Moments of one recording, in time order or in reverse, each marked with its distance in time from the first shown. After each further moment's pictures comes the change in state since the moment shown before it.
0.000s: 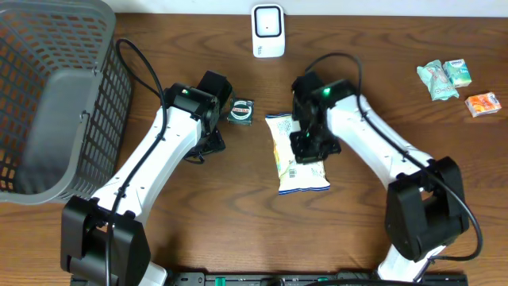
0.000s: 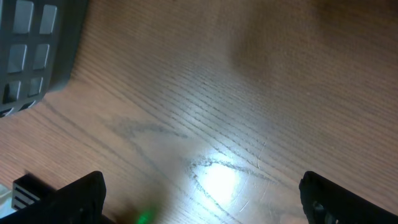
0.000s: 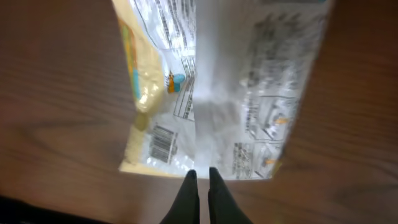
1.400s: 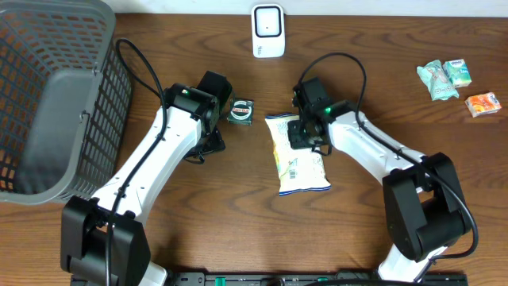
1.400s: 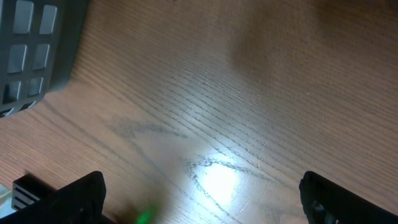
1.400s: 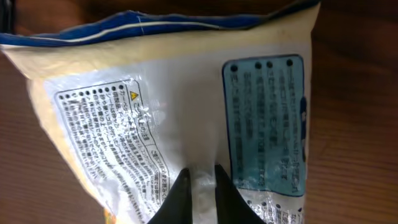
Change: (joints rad) left arm 0.000 0.000 0.000 0.000 0.000 0.000; right arm -0.026 -0.006 -0.208 0.572 0.108 0.072
